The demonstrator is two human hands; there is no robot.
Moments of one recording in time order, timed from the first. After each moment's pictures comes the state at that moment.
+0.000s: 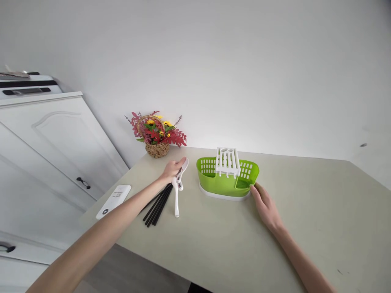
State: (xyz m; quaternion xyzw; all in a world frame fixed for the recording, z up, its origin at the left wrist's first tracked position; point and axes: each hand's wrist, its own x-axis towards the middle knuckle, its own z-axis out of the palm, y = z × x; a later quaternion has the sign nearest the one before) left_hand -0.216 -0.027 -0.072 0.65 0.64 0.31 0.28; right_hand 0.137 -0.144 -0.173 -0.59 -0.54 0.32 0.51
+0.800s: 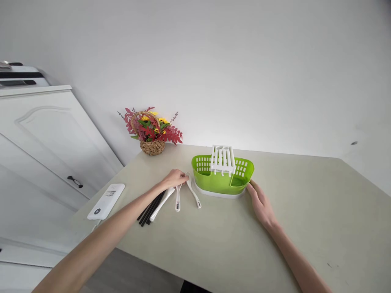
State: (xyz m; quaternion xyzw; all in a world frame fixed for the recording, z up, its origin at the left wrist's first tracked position) left_hand -0.215 -0.025 -0.115 0.76 0.60 0.11 0.22; right_hand 0.140 -0.143 -0.173 -0.57 -0.54 0.33 0.52
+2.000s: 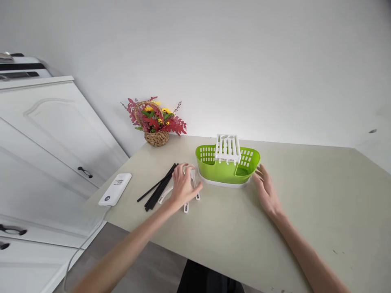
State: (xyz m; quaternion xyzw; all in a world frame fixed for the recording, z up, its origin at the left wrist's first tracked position) left_hand -0.165 -0.132 -0.130 0.77 0.58 0.28 -0.07; right_hand 0.143 -0.147 -0.179 -0.57 -0.54 0.30 0.54
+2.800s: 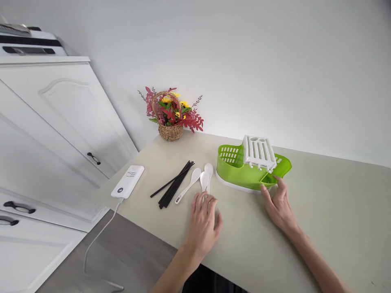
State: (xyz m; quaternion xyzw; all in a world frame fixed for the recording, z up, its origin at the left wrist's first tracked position) left_hand -0.151 -0.242 -0.152 0.78 0.54 0.32 -0.02; right_hand 0.115 -0.152 -0.200 -0.62 -0.63 0.18 0.43
